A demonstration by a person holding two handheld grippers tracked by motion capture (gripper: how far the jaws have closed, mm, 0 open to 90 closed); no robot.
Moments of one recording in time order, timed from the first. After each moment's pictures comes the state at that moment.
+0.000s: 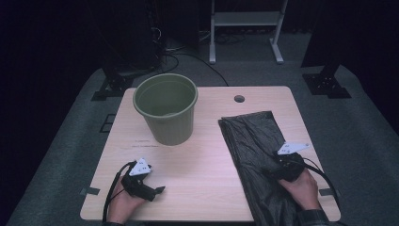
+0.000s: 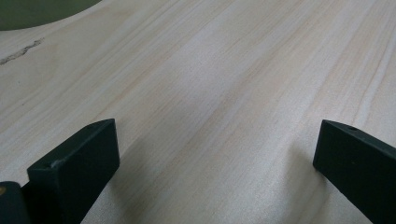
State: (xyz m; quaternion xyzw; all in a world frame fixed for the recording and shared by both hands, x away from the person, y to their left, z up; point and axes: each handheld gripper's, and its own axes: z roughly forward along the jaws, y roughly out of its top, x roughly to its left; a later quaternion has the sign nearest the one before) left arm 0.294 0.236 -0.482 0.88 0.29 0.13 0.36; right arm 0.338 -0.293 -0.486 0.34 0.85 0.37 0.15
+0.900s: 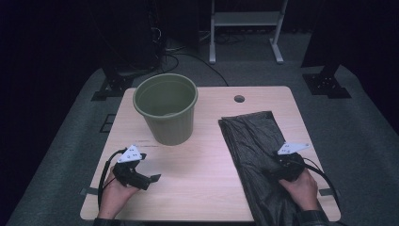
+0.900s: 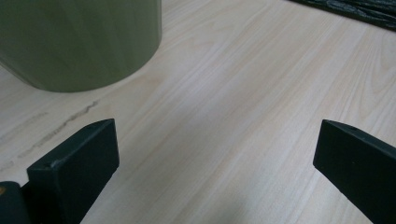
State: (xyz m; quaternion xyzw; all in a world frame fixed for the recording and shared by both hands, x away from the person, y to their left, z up) left arm 0.305 0.245 -0.427 0.85 0.30 0.13 0.40; right arm 0.338 -0.293 -0.486 0.34 0.85 0.37 0.15
